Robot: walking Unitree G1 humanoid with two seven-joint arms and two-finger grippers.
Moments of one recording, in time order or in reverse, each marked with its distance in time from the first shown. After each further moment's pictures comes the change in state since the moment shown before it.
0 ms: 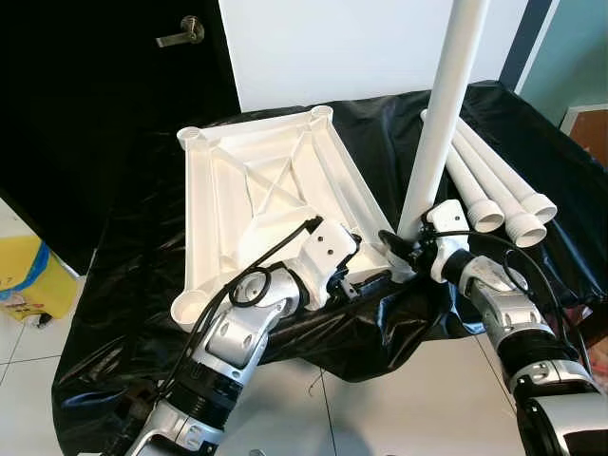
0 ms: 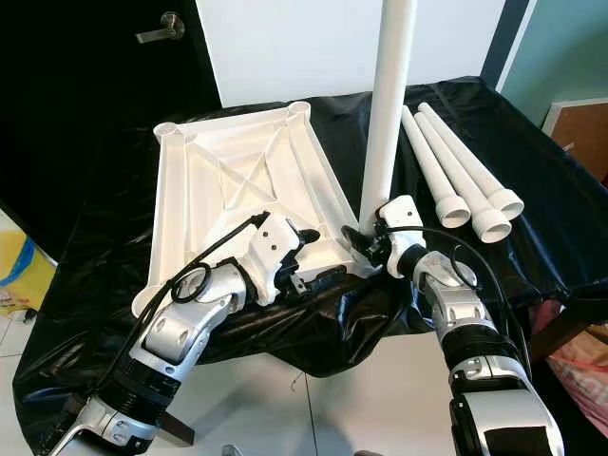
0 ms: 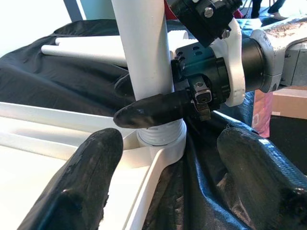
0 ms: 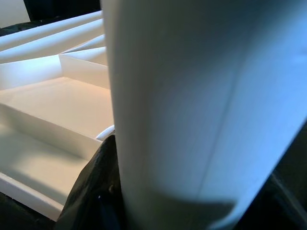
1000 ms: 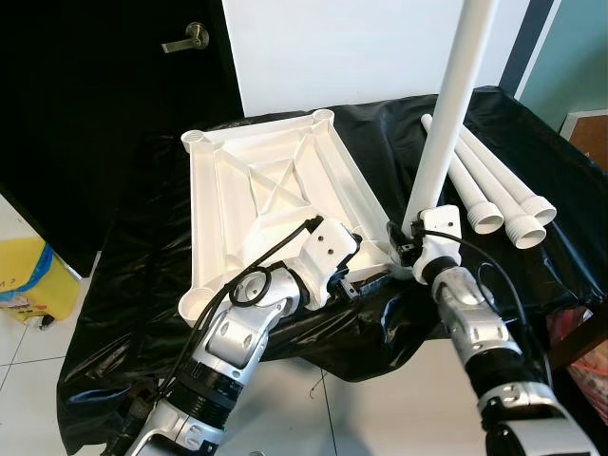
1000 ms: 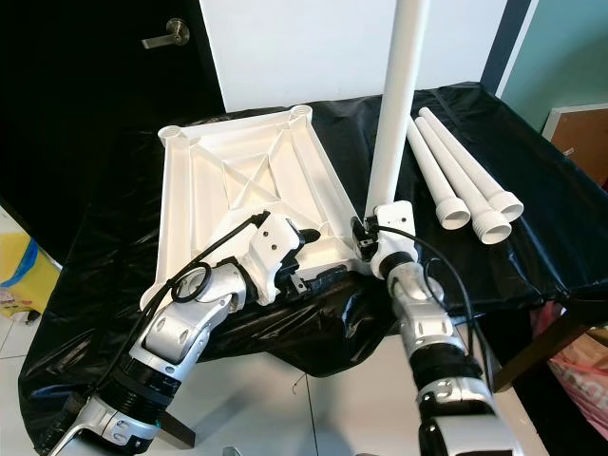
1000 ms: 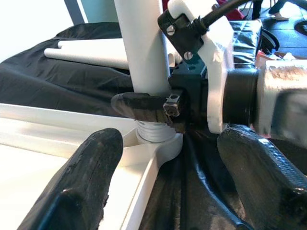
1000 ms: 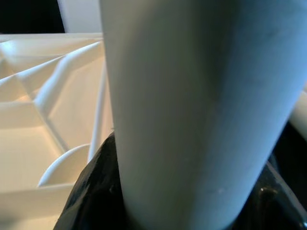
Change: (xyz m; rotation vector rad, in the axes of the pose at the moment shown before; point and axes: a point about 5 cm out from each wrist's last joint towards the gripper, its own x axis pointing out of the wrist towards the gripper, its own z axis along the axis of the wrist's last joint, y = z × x) left arm 0.001 0.000 0.001 0.003 -0.002 -0.003; right arm 0.006 0.031 -0.006 0.163 -0.010 -0.596
